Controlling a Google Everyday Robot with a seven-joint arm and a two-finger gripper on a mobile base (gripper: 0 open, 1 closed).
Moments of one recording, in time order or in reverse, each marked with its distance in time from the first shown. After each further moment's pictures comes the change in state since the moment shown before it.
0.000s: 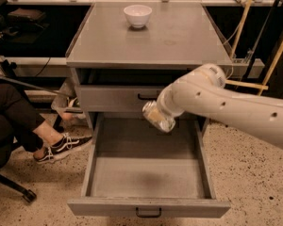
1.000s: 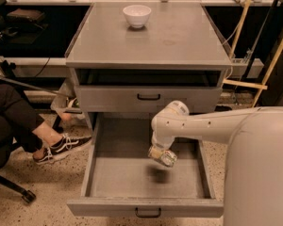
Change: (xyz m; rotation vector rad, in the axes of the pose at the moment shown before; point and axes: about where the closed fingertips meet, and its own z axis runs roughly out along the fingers) arm 0.128 0.089 0.175 -0.227 0.341 -0.085
